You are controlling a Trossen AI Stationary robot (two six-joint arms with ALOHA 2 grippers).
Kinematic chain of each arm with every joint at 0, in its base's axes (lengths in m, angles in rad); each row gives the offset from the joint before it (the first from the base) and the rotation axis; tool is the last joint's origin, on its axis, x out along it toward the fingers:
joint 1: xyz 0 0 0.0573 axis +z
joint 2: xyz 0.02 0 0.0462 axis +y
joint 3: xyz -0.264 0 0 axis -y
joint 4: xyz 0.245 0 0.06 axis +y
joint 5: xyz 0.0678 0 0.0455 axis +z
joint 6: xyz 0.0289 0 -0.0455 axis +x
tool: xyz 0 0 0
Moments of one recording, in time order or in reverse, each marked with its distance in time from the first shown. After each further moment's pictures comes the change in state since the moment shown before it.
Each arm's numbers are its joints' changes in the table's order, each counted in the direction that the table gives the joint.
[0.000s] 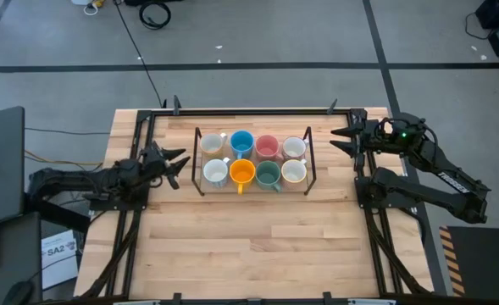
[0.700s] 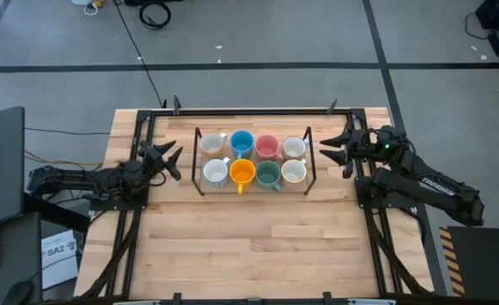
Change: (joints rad) left arm -0.041 0.022 -0.001 0.072 0.370 0.098; right arm 0.000 -0.078 -0.309 -0.292 0.046 0.114
